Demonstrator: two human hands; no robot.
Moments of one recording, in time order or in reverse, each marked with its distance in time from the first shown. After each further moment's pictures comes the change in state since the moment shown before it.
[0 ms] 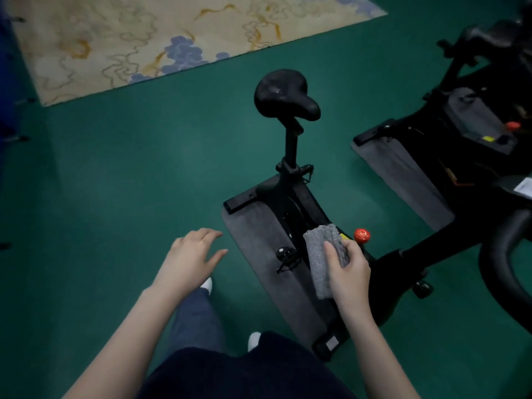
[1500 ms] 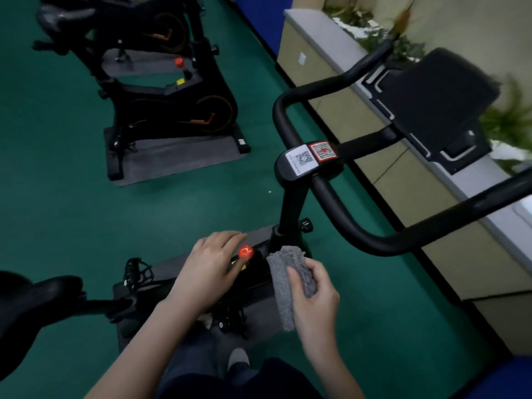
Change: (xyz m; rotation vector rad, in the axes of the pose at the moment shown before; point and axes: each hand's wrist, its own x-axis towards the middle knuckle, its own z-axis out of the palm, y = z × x) left_hand 0.292 0.289 -0.019 0.067 -0.395 1.459; right_hand 0.102 -0.052 0.005 0.214 1.187 0.526
